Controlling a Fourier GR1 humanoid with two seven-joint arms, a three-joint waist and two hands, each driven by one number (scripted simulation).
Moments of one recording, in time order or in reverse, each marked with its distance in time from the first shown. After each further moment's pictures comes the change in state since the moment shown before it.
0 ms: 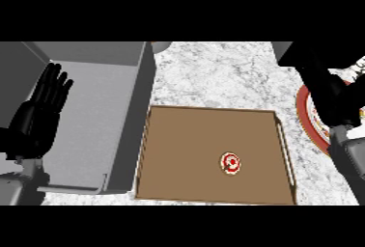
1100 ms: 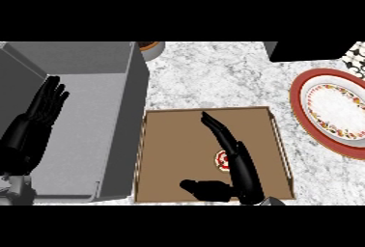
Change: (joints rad) left arm 0.101 0.069 -0.026 -0.063 -0.042 -0.067 -0.012; right arm 0.219 0.285 0.523 -0.199 0.543 -0.389 -0.217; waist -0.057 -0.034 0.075
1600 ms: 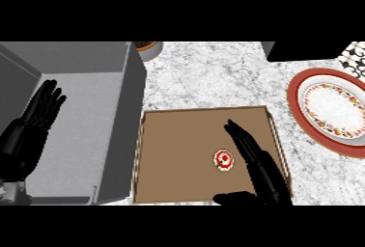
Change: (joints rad) left arm 0.036 0.009 0.004 -0.039 0.008 -0.001 0.019; right arm 0.062 -0.221 0.037 -0.093 0.191 0.062 0.250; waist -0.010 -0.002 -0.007
